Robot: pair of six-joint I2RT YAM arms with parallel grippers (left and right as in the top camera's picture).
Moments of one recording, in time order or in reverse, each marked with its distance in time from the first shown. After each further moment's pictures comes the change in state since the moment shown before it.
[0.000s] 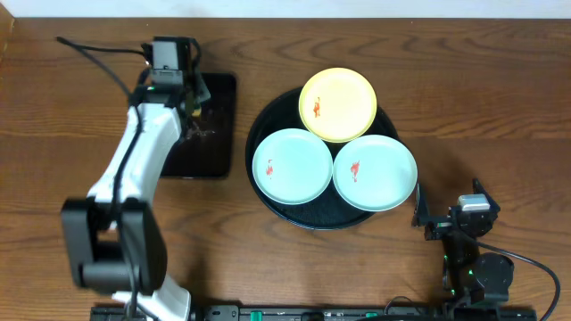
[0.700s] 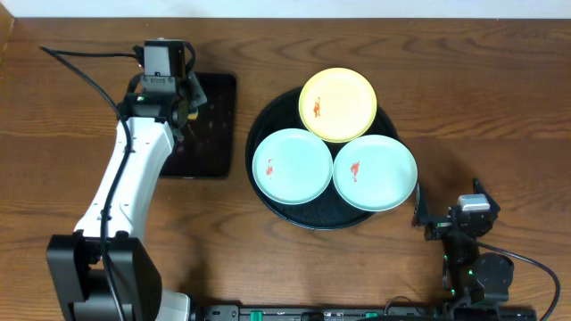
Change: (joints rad) left arm -0.002 -0.139 -0.036 -0.048 0.028 0.000; right arm 0.000 0.000 0.000 0.000 0.000 0.000
